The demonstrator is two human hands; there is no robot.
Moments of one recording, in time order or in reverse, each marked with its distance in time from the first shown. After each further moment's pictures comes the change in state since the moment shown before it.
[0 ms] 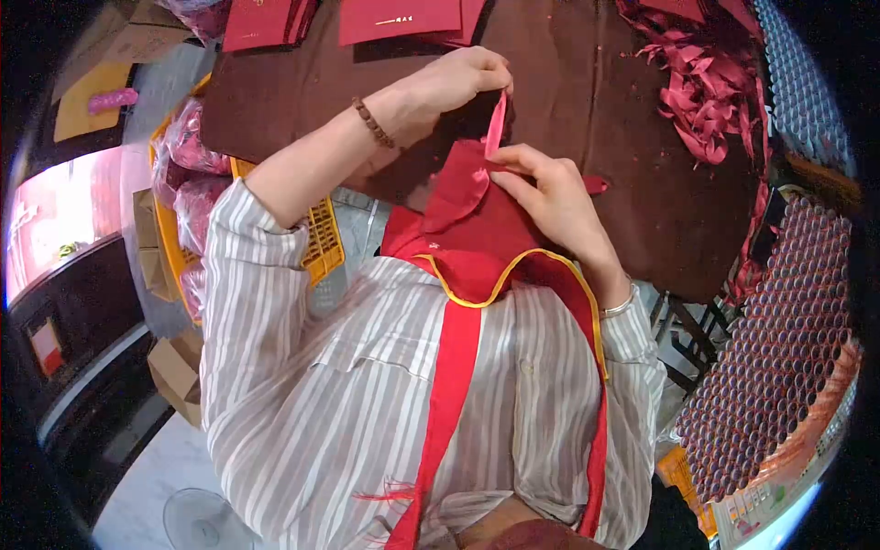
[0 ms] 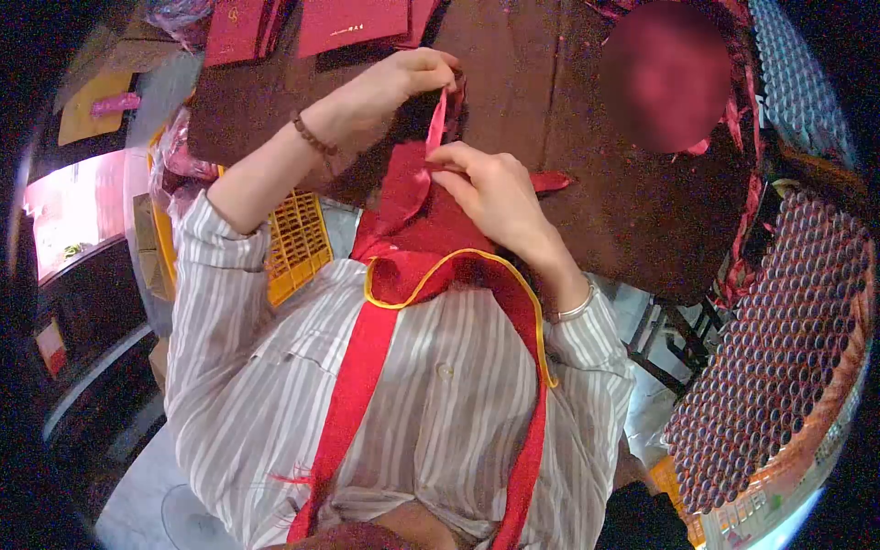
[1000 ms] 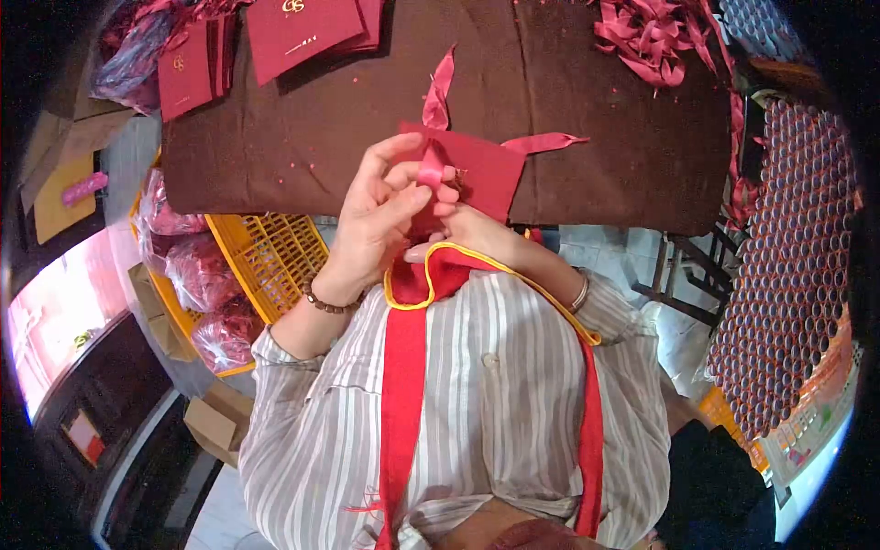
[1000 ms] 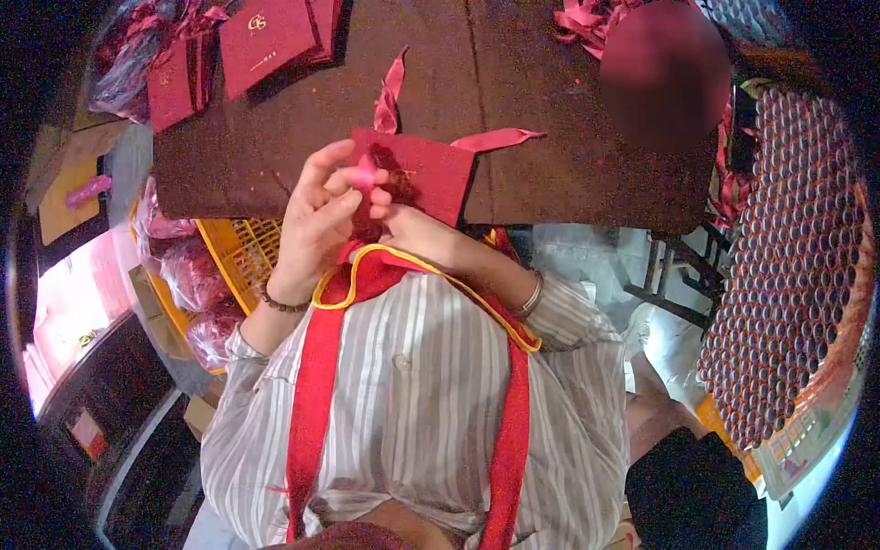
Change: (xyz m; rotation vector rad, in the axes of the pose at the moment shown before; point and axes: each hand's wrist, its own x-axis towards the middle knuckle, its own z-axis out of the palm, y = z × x) left_hand -0.113 0.006 0.086 -0.990 0.188 -0.003; right_hand -0.037 0.006 0.065 1.117 -0.332 0.369
